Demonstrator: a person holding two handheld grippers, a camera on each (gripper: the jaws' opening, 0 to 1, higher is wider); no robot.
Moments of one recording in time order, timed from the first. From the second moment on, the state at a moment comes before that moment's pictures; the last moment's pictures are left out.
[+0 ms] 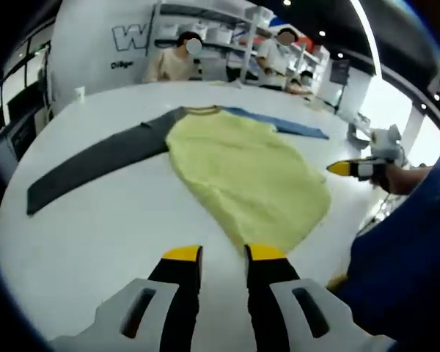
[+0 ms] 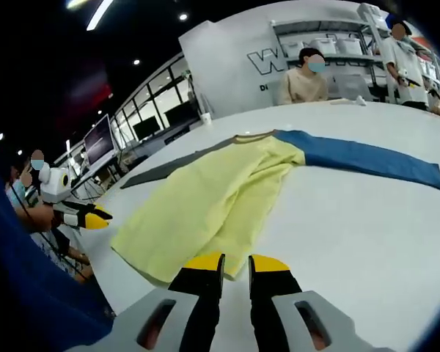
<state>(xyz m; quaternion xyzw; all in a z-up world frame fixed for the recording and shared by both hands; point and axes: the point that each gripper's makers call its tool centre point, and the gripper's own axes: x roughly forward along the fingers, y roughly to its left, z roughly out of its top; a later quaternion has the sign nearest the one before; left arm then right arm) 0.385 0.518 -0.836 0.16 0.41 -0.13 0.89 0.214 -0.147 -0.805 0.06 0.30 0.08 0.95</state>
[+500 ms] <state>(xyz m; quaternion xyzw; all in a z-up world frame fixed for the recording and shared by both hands) 0.331 0.510 -0.817 0.12 0.39 -0.09 0.91 0.214 -0.133 -0.814 0.08 0.30 0.10 0.95</state>
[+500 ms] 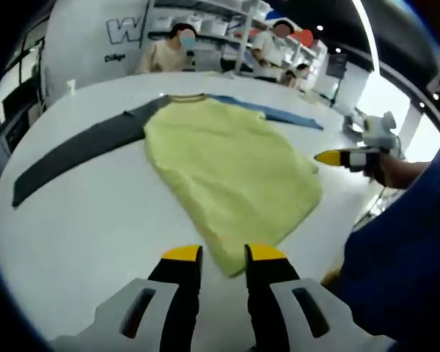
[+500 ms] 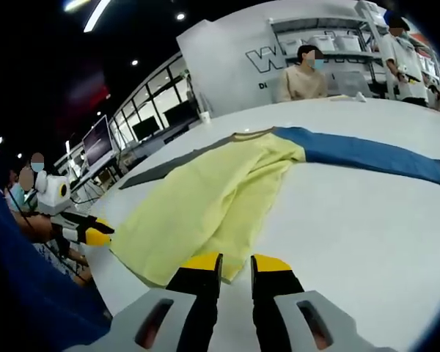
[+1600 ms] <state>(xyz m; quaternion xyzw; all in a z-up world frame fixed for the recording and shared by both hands) 0.211 0.265 -0.823 0.04 0.35 -0.23 0.91 0.214 -0.079 -0.836 0.08 0.30 0.22 0.92</state>
